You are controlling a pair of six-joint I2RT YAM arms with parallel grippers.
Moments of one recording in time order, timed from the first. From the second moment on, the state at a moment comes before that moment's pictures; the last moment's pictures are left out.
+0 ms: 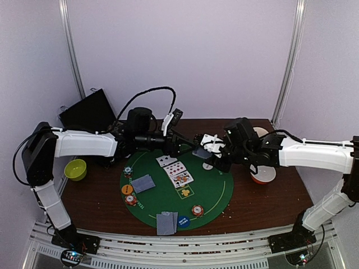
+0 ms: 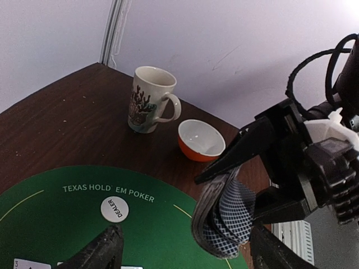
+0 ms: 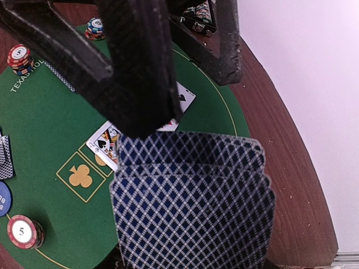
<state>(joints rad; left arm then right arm) -0.76 1.77 1.18 0.29 0.62 -0.19 0.86 1.43 1.04 -0.27 0.13 -0.45</state>
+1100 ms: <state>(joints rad) -0.84 1.80 1.28 0.09 0.33 -0.11 0.88 1.48 1.06 -0.27 0.15 -0.45</state>
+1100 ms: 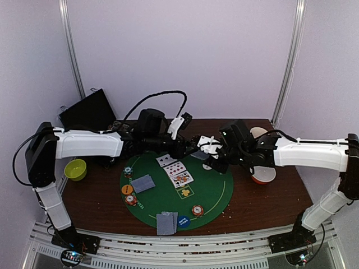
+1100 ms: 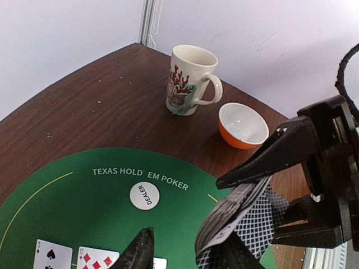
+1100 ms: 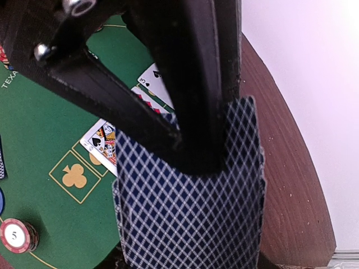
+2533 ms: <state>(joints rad) -0.98 1.65 0.62 0.54 0.05 -1.06 0.82 1.47 1.05 -0.28 0.28 -0.37</state>
